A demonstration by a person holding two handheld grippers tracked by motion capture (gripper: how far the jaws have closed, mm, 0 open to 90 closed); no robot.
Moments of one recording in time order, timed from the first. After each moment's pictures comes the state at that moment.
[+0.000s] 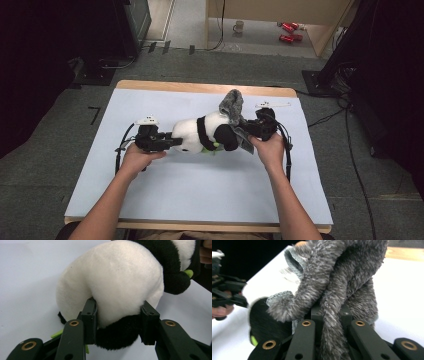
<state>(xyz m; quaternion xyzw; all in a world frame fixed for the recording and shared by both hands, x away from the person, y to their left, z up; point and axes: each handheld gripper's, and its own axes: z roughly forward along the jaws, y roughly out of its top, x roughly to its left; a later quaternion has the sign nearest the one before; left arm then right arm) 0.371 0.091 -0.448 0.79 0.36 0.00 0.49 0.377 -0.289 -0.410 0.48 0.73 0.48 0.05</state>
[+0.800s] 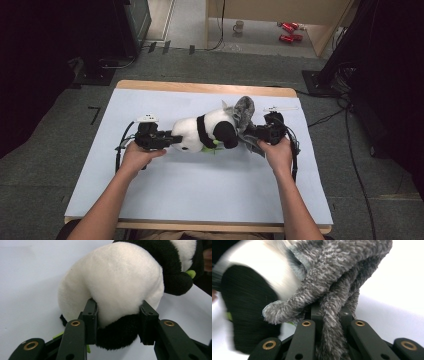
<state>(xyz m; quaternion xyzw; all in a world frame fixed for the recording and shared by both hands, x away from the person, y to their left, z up) 0.374 0.090 -0.442 0.79 0.37 0.00 0.49 0.366 -0.313 -0.410 0.51 0.73 0.45 0.05</state>
